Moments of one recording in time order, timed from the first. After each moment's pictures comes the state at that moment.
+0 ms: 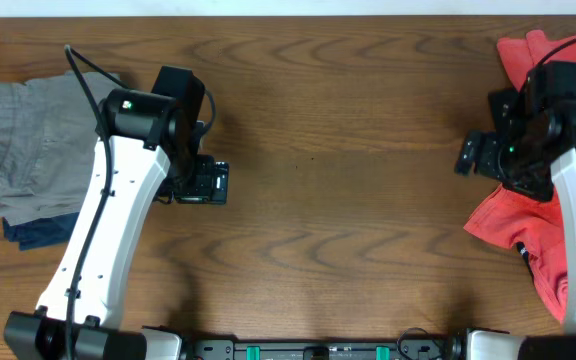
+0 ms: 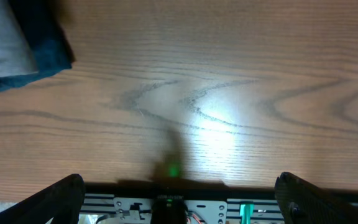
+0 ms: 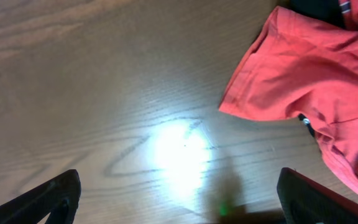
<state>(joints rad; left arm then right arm) -0.21 1.54 1.54 -1.58 -0.05 -0.18 -0.10 1.47 1.47 -1.39 -0.05 0.26</state>
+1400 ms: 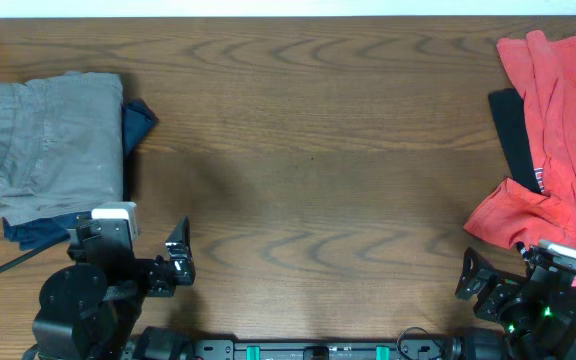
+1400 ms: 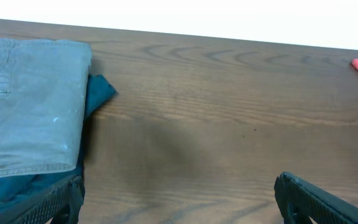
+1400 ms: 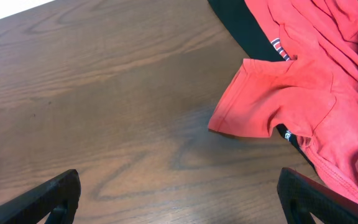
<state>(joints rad) -0.21 0.47 1.00 -1.02 -0.06 -0.20 -0.10 0.28 0.81 -1.18 -0.01 0.25</state>
